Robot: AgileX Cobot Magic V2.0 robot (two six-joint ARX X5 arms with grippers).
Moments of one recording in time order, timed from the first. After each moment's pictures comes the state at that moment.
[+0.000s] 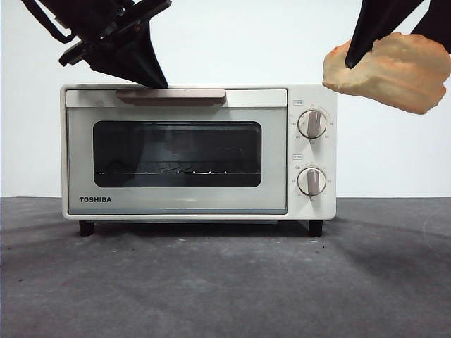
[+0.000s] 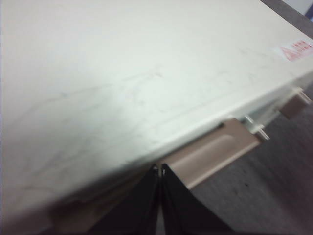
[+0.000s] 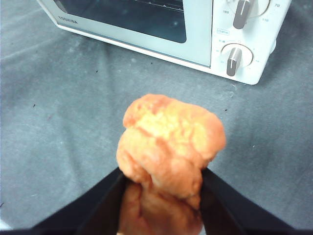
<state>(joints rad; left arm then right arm) -0.47 1.38 1.08 -0.23 0.18 -0.06 0.79 0.86 0.81 -0.64 0.11 0.39</state>
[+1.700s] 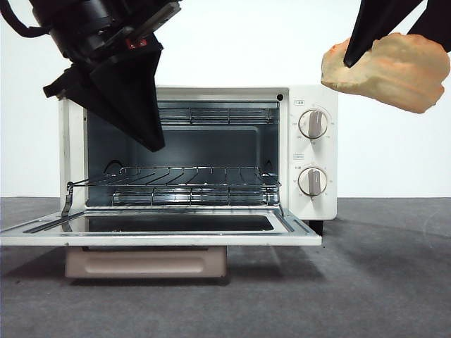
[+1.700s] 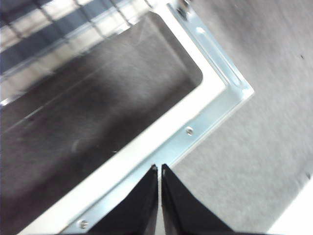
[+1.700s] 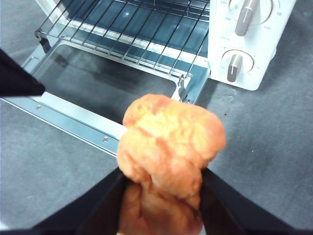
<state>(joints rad) -0.67 1.38 1.08 -0.70 0.18 -0.11 0.79 0.86 0.81 -0.63 0.10 0.36</state>
